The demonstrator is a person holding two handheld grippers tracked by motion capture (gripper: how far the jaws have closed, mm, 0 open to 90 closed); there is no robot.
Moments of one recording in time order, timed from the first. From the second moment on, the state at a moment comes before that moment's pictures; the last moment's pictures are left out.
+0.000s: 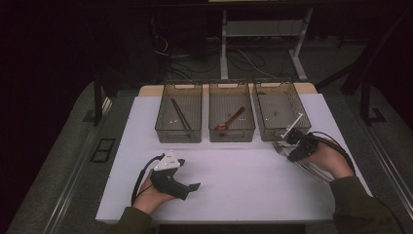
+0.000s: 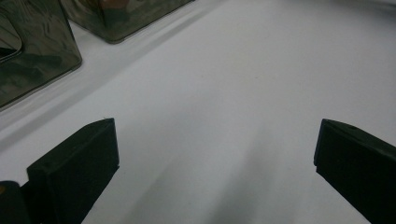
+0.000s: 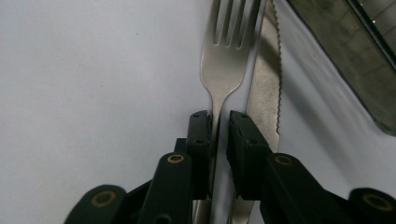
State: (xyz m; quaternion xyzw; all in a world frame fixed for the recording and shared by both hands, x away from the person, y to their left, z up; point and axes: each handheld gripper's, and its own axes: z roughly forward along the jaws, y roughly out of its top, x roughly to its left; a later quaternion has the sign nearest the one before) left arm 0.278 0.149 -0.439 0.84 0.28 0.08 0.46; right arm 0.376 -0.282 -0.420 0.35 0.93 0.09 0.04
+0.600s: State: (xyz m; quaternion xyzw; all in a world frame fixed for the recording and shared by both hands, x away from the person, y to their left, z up) left arm 0.278 0.149 -0.439 0.84 0.28 0.08 0.46; right arm 0.379 -0.282 -0.420 0.36 0.93 0.09 0.02
